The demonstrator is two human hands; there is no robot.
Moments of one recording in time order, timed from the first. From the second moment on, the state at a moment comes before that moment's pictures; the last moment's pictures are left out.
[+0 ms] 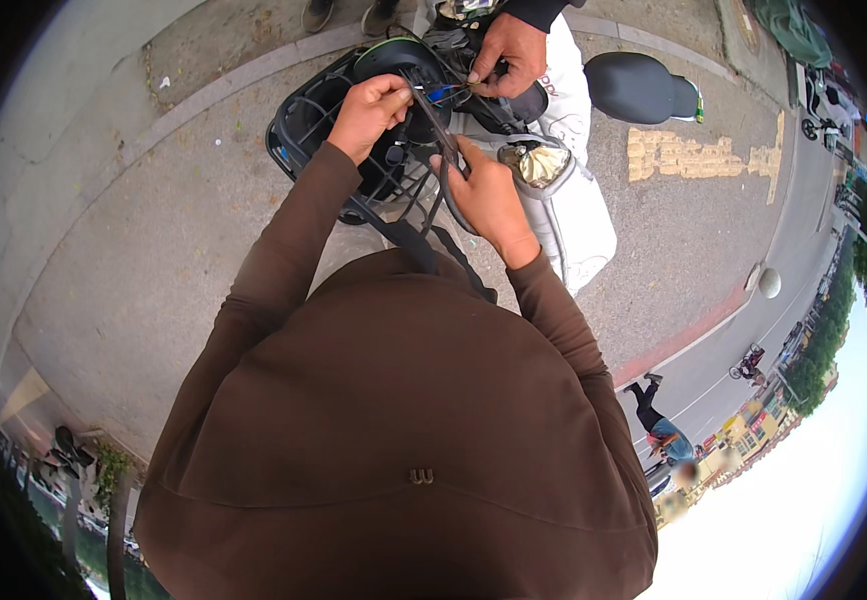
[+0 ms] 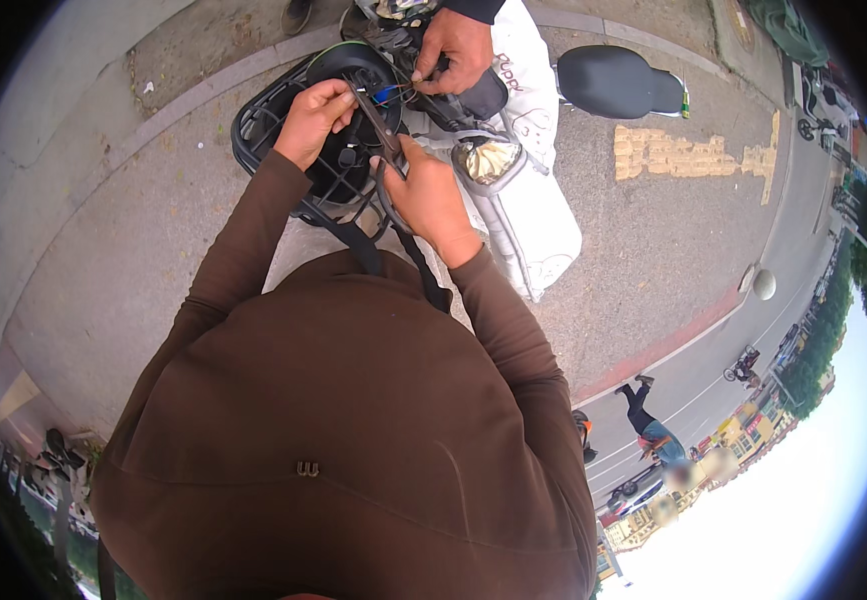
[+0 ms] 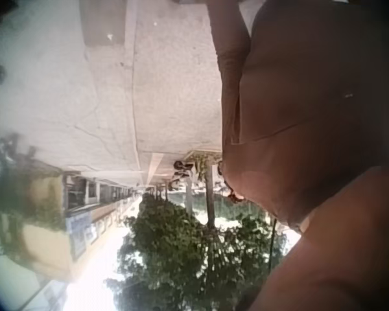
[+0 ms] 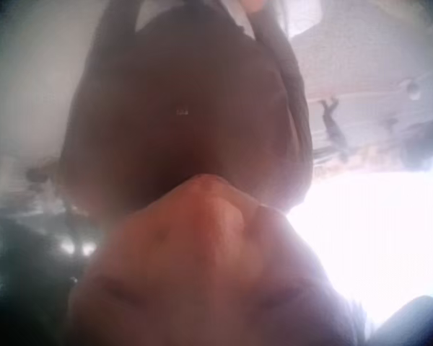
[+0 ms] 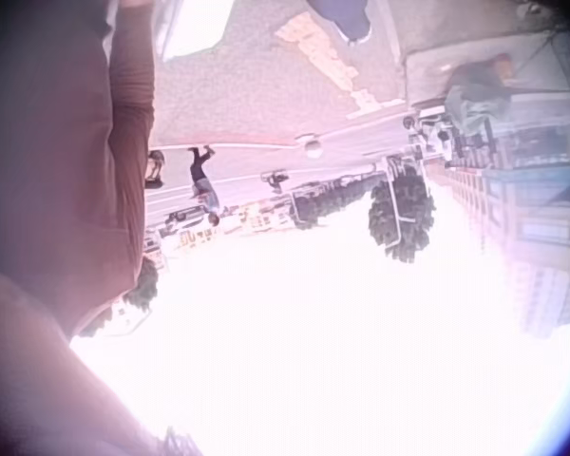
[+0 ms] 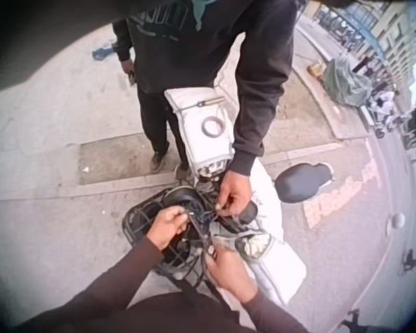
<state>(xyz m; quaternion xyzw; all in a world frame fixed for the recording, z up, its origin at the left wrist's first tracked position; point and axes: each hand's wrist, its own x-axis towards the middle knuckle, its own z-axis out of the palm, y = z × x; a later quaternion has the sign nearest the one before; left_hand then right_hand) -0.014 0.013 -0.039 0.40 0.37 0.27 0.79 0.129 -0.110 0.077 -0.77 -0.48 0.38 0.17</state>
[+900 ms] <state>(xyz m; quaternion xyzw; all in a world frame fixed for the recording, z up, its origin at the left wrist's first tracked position) -0.022 0.017 -0.040 0.29 0.30 0.26 0.87 0.121 -0.112 0.089 -0.75 -0.57 0.23 0.24</state>
